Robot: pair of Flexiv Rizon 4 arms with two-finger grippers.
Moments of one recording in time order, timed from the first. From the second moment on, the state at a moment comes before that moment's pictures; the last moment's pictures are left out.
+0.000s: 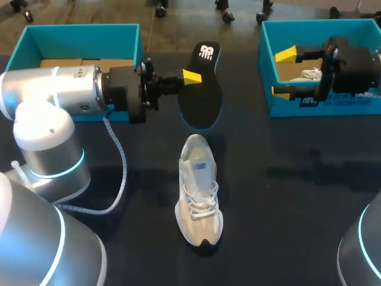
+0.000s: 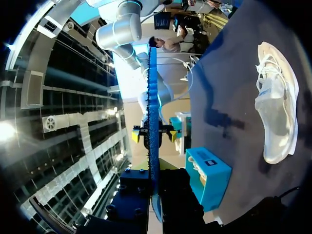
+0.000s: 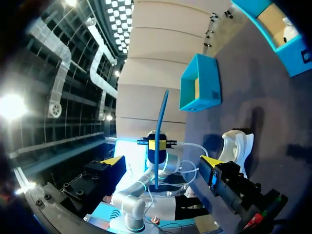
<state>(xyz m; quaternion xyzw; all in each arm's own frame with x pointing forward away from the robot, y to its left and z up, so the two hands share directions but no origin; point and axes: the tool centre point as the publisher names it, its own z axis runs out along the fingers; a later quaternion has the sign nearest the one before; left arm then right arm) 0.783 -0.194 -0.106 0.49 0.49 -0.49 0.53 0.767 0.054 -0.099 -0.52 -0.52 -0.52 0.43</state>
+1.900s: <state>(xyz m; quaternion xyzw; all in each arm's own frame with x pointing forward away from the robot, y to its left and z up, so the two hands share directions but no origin) 0.757 -0.204 -0.064 0.22 0.74 -0.61 0.17 0.759 0.040 -0.096 -0.53 -0.53 -0.52 0.42</state>
